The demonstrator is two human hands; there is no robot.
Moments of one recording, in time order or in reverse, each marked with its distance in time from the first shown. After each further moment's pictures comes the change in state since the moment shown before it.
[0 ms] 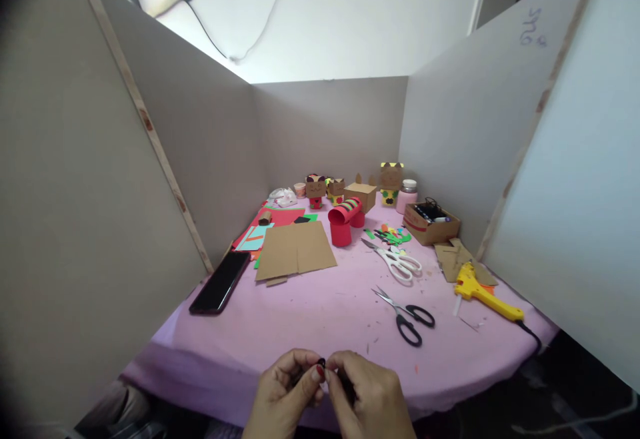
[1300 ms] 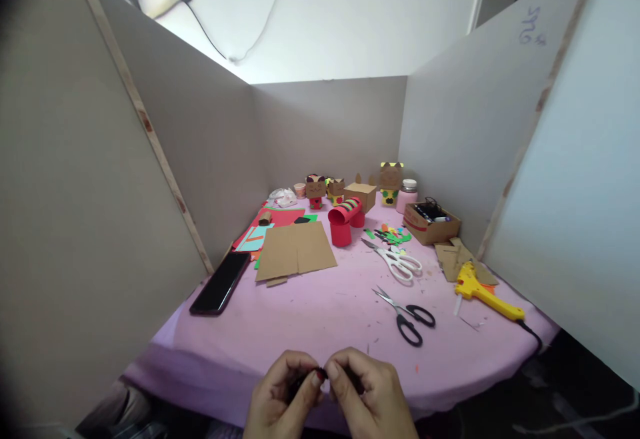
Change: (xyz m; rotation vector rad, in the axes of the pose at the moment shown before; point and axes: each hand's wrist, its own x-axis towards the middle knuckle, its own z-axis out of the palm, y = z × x) left_hand -0.013 0.001 0.005 0.211 0.074 0.234; right_hand 0.008 -0.016 -0.012 0.333 -0.154 0.268
